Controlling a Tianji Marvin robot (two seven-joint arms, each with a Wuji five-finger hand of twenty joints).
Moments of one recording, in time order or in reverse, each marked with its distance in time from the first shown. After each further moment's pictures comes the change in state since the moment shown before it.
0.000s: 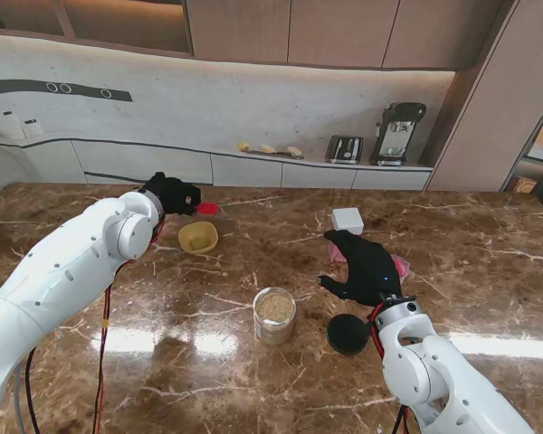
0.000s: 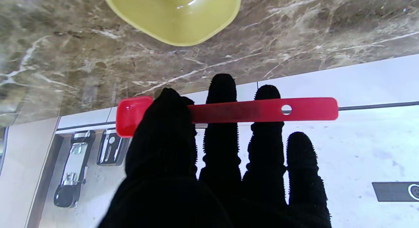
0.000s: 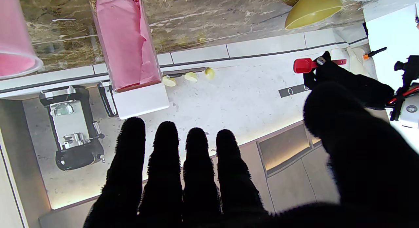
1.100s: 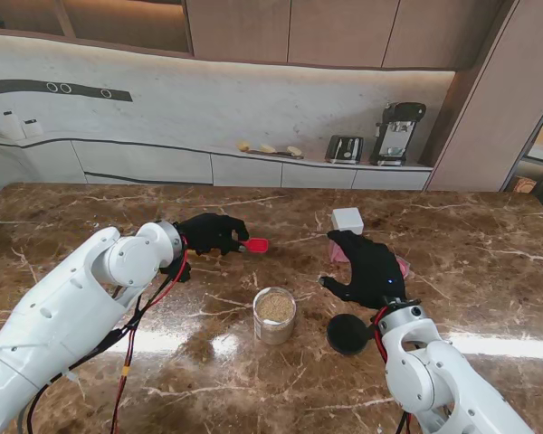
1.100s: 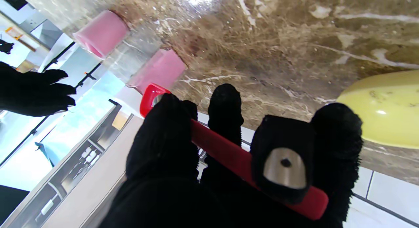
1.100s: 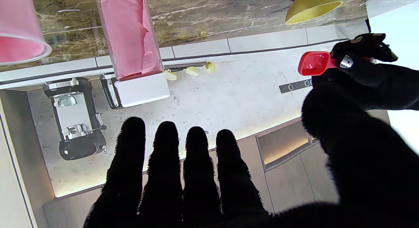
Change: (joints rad) left arm 0.251 0.014 -0.171 -0.318 -0.391 -0.108 -0.218; right arm -0.047 0.000 0.028 -0.054 -0.025 0.011 -0.004; left_hand -0.001 0.043 -0.006 0.000 -0.073 0.035 0.081 -0.108 -0.041 0.044 0.232 0.431 0.467 0.114 1.016 0.361 0.669 0.300 0.469 0.142; right_hand 0.000 0.004 0.013 0.000 0.000 0.000 0.000 -0.001 0.013 0.001 0.000 0.000 0.000 0.000 0.000 0.000 0.002 0.000 0.000 0.000
